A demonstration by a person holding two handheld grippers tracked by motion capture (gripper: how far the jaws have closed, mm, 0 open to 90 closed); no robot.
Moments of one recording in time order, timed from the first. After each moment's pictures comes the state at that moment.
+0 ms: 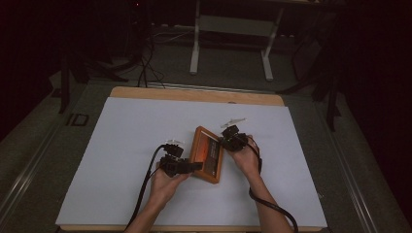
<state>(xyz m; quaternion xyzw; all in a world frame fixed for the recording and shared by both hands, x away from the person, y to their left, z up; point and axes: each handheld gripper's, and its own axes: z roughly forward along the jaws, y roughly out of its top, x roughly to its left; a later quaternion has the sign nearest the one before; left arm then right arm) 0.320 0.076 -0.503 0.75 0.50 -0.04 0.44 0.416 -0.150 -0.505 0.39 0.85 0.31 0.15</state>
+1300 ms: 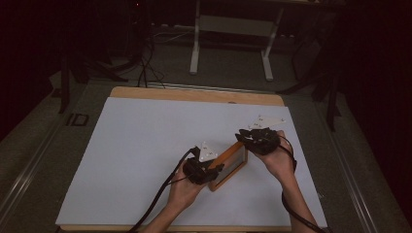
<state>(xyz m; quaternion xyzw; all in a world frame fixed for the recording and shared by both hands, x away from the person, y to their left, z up) 0.282 0.001 -0.468 0.83 0.32 0.14 0.44 0.353 -0.210 -0.409 0.29 0.85 0.39 0.22</state>
